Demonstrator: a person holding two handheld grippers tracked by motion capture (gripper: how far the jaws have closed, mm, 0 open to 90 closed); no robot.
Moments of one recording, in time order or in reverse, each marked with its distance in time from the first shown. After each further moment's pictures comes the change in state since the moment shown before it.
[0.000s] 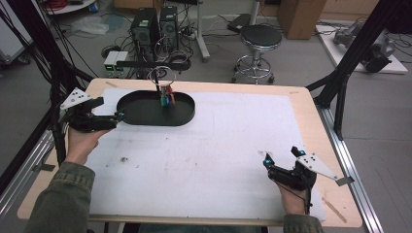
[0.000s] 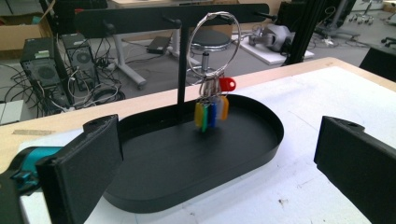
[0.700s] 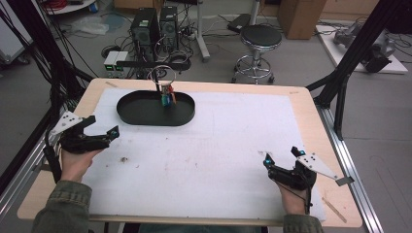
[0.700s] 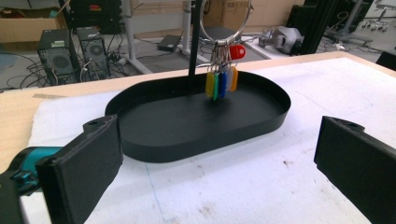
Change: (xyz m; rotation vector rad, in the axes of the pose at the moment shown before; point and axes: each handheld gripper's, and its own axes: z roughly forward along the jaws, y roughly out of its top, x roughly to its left) left arm -0.001 -0.050 -0.031 -0.010 0.051 -0.027; right arm -0.001 -0.001 0.001 0.005 0.002 0.008
